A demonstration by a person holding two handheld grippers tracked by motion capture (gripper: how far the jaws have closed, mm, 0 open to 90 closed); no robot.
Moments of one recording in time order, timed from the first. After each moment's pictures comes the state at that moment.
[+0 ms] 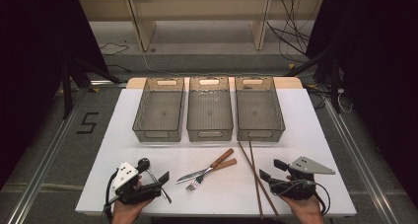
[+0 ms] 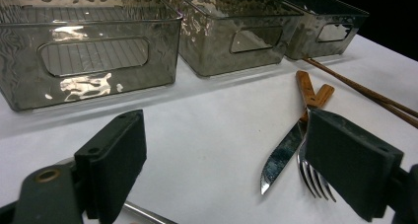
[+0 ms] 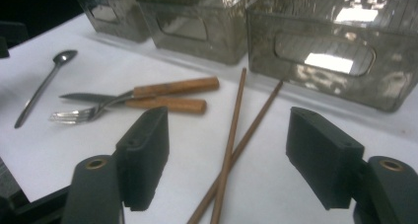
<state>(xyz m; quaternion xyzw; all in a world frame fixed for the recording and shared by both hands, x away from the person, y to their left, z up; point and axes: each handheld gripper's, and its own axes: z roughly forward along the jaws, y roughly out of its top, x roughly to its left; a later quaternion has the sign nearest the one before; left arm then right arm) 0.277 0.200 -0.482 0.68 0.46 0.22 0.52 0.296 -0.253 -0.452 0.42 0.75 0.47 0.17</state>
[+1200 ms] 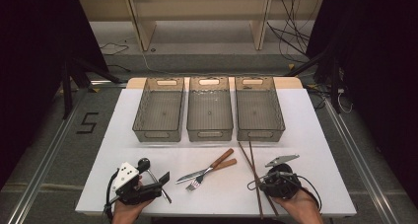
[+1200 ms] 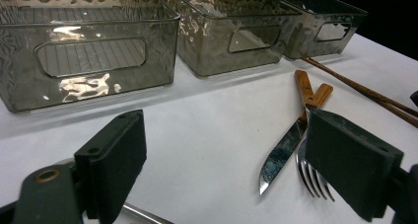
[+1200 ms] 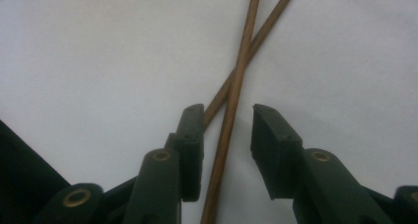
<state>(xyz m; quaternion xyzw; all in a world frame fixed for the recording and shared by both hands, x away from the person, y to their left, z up) 0.277 0.199 -0.482 0.68 0.46 0.22 0.52 0.315 -0.221 -0.465 0.45 0.85 0.24 0.08</state>
